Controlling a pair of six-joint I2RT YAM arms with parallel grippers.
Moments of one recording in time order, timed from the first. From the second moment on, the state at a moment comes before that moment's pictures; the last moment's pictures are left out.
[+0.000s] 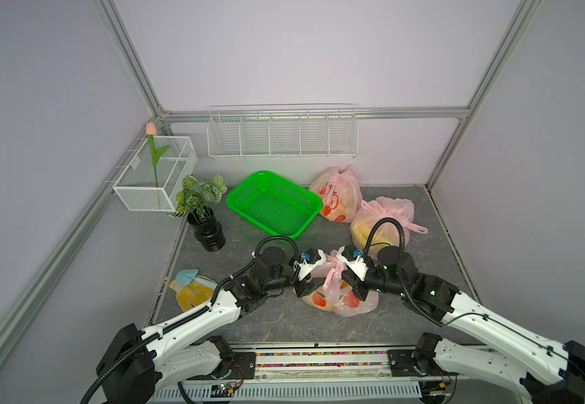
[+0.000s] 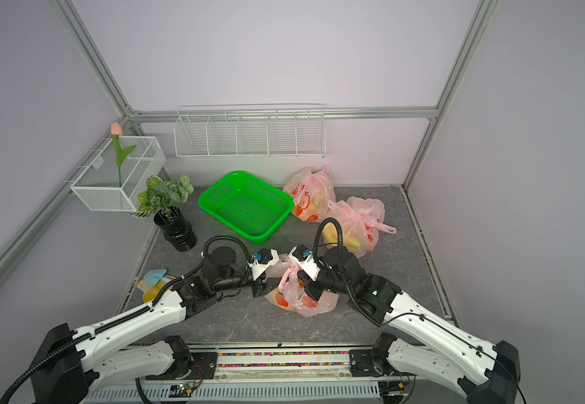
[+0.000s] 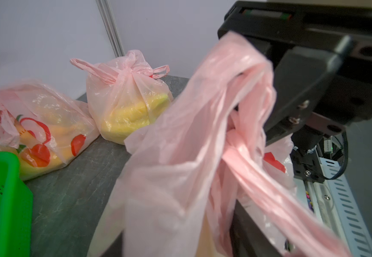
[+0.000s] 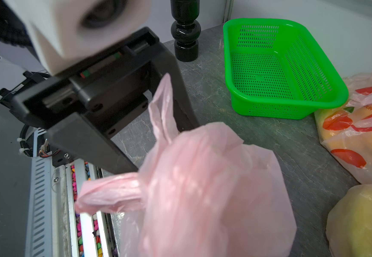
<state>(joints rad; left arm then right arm) -0.87 1.11 0.66 0.11 0.44 0.19 0.89 0.94 0.80 -0.37 -0.19 -0.07</state>
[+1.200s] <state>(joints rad) -0.87 1.11 0.72 0.05 0.45 0.18 0.95 0.92 0.85 -0.46 0.13 -0.10</state>
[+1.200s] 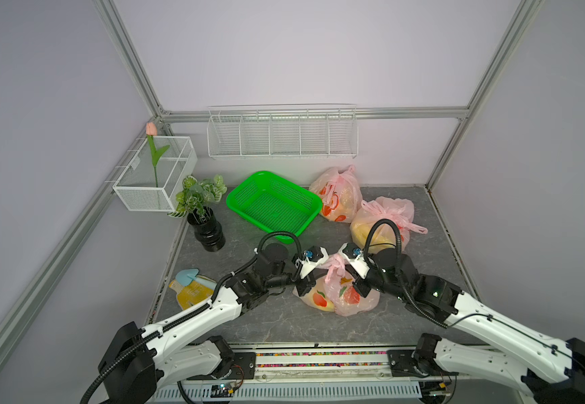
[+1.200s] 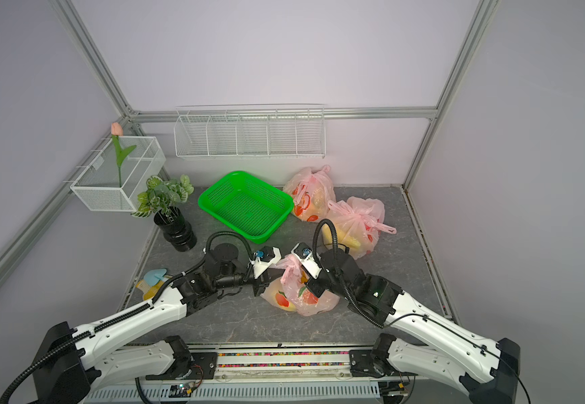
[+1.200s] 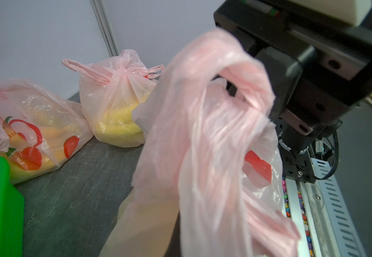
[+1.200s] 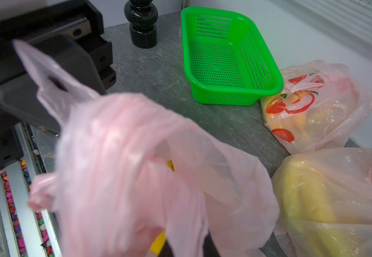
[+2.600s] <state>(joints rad) -0.89 1.30 0.83 0.00 0.69 0.16 0.77 0.87 0.67 -0.02 -0.14 0.21</state>
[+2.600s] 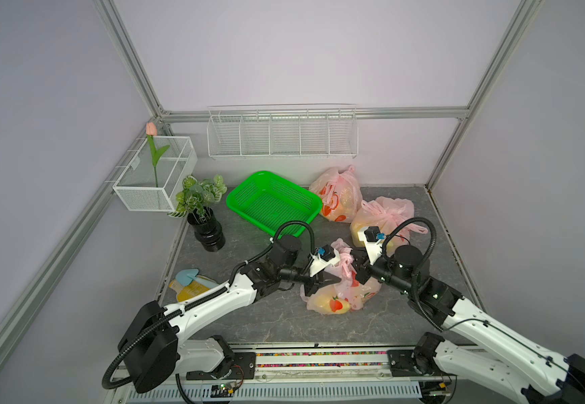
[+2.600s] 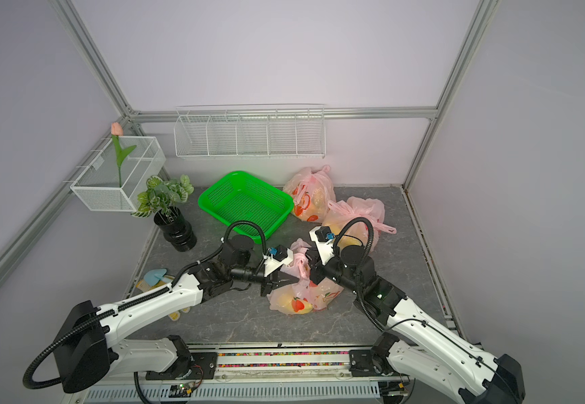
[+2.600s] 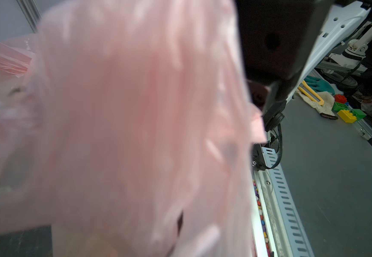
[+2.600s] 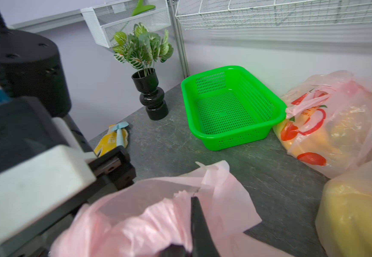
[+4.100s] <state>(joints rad) -0.84 1.02 0.66 0.18 0.32 0.04 0.68 0.78 0.61 -0.07 -0.32 0.14</state>
